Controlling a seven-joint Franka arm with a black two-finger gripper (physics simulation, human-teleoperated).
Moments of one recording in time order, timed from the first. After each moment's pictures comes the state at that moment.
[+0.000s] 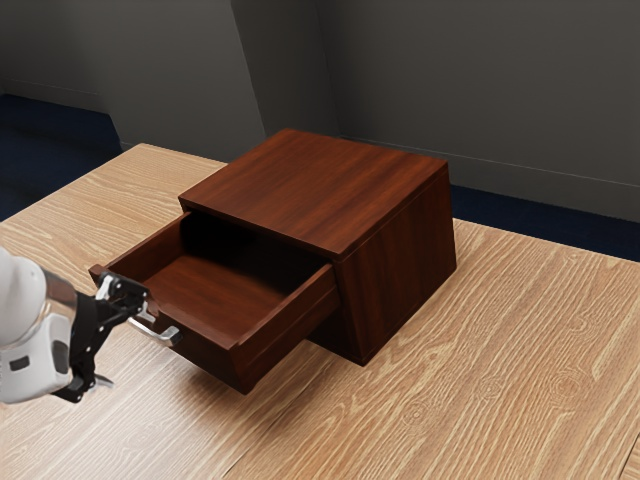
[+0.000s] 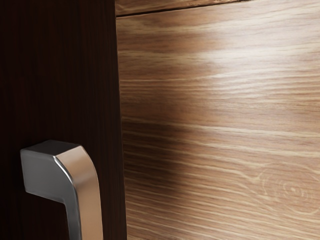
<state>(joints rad) 0.03 -0.87 0.14 -2.63 0.33 2.29 1.57</state>
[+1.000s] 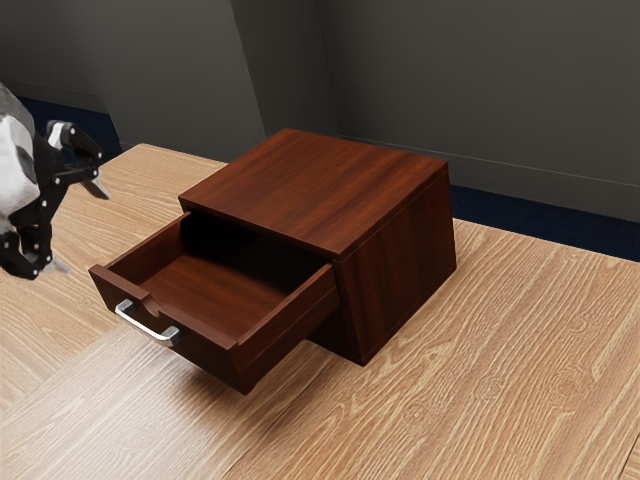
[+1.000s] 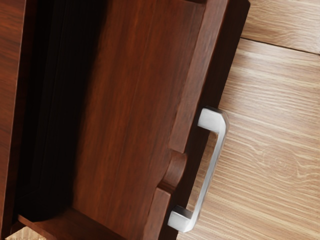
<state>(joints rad) -0.01 -0.62 0.03 -1.97 0.30 1.72 1.30</state>
